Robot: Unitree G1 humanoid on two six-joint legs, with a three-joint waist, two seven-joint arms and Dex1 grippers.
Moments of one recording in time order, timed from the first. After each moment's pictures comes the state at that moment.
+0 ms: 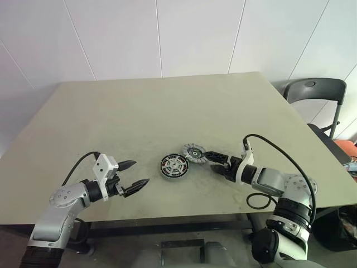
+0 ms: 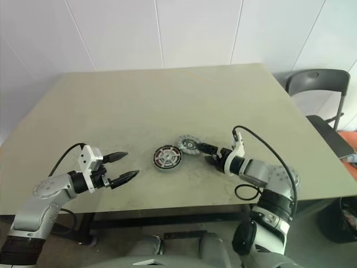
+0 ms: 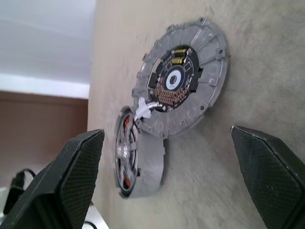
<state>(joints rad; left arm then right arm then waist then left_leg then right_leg) 0.04 0.59 0.08 -0.18 -0.42 0.27 -0.91 -0.48 -0.05 -0.74 0.11 0.92 1.57 0.04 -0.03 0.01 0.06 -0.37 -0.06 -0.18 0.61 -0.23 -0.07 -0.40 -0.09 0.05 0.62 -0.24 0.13</state>
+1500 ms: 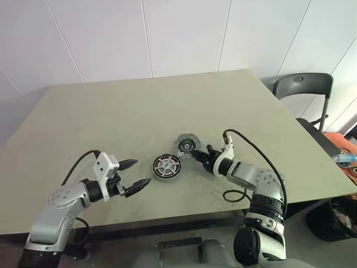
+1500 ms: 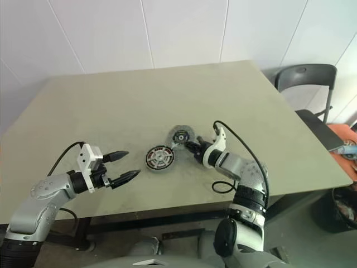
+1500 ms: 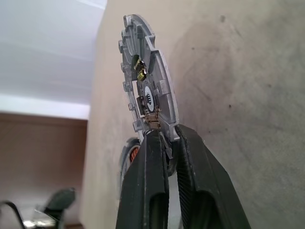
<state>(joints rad) 0.06 0.59 0.09 -0.27 -0.45 0.34 -0.89 -0.47 0.02 -0.50 0.07 0.86 1.32 0.06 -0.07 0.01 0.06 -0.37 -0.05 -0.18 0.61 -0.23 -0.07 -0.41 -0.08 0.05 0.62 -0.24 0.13</state>
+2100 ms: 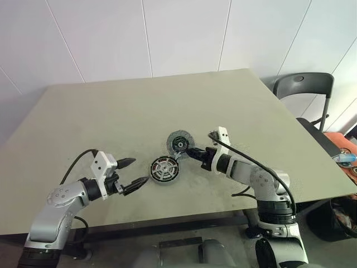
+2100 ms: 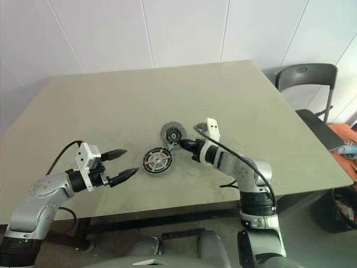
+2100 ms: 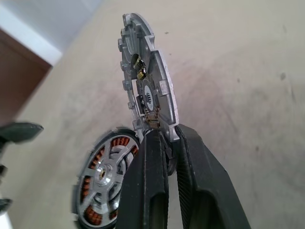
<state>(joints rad) 0.05 0.59 0.11 -0.23 -0.45 0.31 -0.89 -0.43 -0.21 -0.01 -0.11 0.63 1.04 0.32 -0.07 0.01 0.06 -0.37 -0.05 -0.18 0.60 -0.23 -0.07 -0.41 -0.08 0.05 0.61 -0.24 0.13</state>
